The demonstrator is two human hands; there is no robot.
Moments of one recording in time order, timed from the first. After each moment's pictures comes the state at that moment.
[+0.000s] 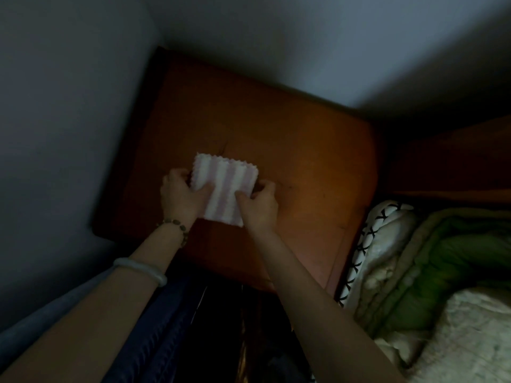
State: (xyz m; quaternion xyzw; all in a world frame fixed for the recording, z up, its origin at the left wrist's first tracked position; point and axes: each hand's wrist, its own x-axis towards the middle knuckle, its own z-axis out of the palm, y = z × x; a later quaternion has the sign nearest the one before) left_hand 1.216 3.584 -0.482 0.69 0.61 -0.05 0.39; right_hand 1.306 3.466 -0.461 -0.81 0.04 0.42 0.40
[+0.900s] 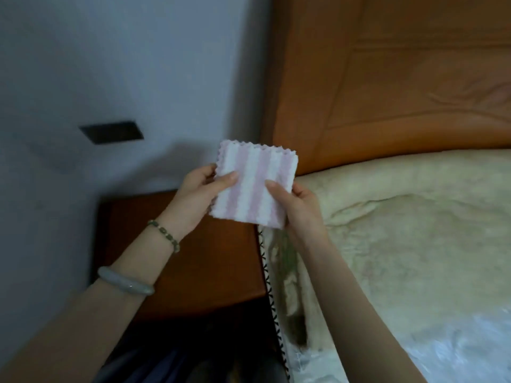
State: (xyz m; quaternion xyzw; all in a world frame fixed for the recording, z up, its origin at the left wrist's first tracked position) left_hand 1.330 3.442 -0.107 0.64 0.16 -0.06 0.75; right_hand 1.347 3.262 -0.095 -0.63 0.13 0.20 0.74
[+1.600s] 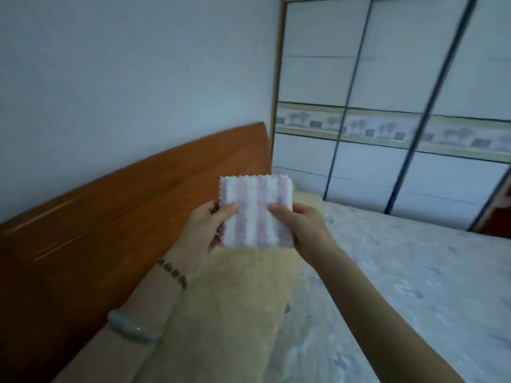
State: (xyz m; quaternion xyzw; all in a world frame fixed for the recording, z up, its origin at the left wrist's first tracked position) left_hand 1.261 3.022 0.180 0.61 -0.24 -0.25 0.72; right_hand 1.149 2.876 0.178 -0.64 0.20 -0.28 0.69
